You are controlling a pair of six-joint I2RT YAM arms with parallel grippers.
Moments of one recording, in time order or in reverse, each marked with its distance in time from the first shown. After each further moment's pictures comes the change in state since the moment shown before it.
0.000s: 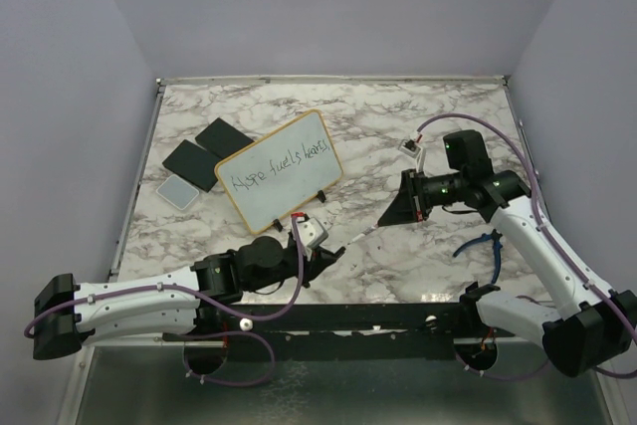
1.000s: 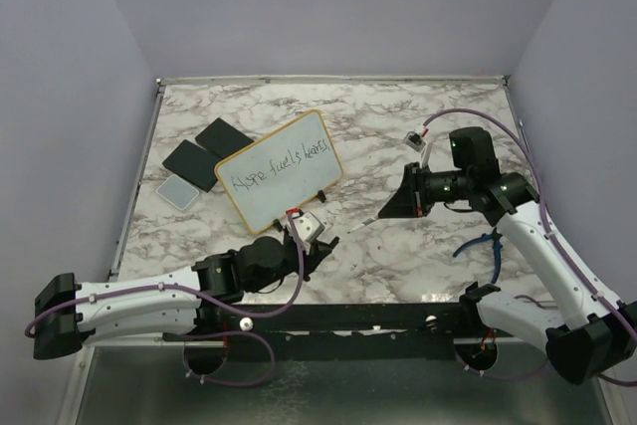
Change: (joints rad) left arm 0.000 0.019 -0.005 0.018 -0.151 -0.015; right arm 0.035 -0.040 0.028 0.048 0.125 0.041
